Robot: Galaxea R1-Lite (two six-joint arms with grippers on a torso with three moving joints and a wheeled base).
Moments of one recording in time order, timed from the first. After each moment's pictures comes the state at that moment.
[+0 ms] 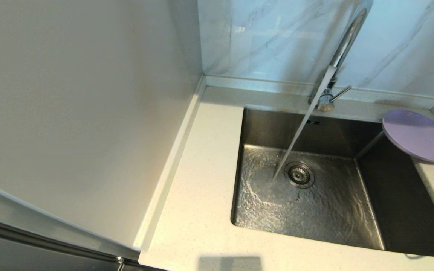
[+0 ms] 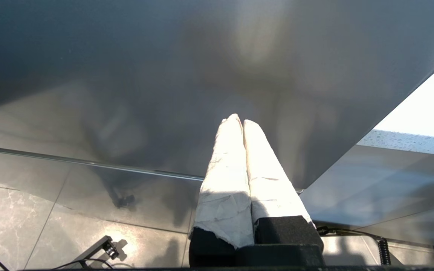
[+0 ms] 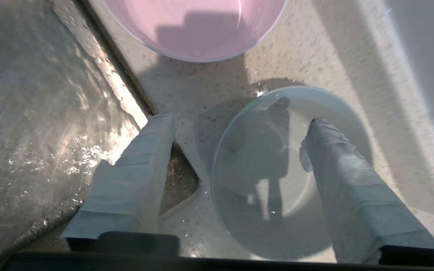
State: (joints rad) left arm 0.00 0.00 0.00 0.00 0.00 0.00; right arm -0.65 1.25 -0.56 -0.05 -0.09 0.13
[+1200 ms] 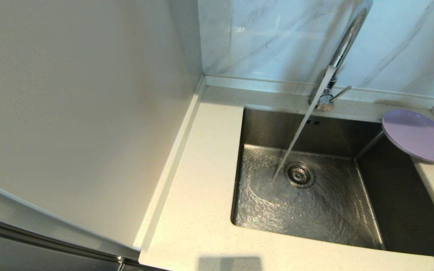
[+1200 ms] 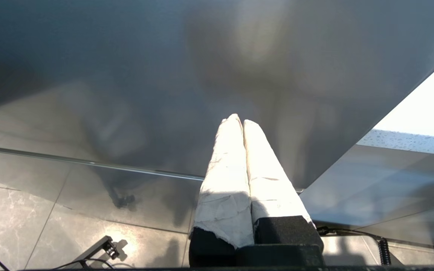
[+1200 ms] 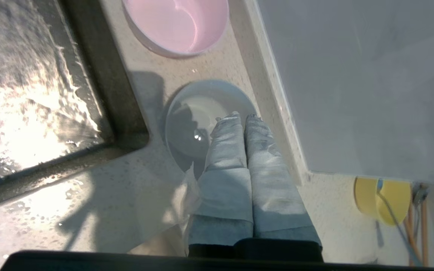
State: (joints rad) left arm 0.00 0.00 0.00 0.00 0.00 0.00; right arm -0.44 0.86 -0.73 0.33 -0.37 -0.09
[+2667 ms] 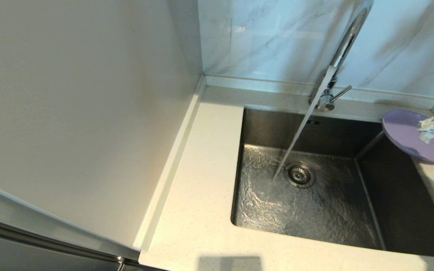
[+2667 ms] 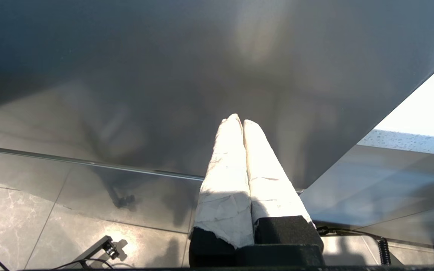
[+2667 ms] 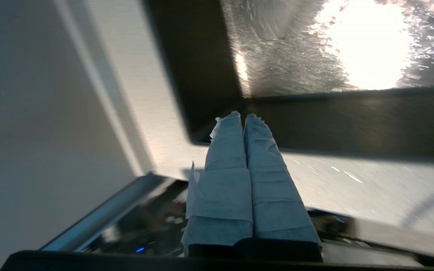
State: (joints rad) left arm 0.00 0.00 0.00 0.00 0.00 0.00; right arm -0.27 1.59 -1.84 1.12 0.66 0.47
